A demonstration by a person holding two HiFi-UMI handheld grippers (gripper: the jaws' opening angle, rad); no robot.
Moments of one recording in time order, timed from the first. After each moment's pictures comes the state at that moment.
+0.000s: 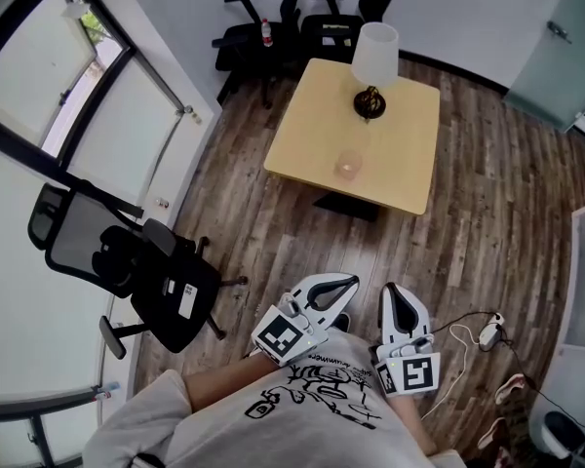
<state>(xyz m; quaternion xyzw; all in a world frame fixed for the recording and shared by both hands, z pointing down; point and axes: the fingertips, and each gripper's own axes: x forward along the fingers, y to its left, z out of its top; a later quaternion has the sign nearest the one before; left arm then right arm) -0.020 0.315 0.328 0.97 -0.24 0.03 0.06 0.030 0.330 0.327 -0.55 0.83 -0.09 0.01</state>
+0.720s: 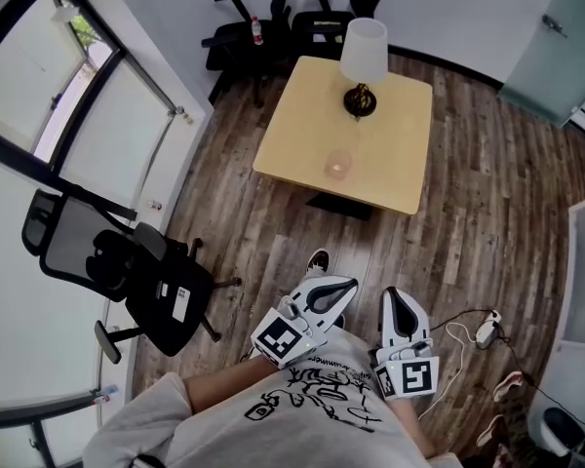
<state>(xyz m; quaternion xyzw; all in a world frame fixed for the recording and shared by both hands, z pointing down) 0.003 0.308 0.344 0.97 -0.23 0.03 0.08 0.057 0.326 0.344 -0.57 0.82 -0.10 0.01</state>
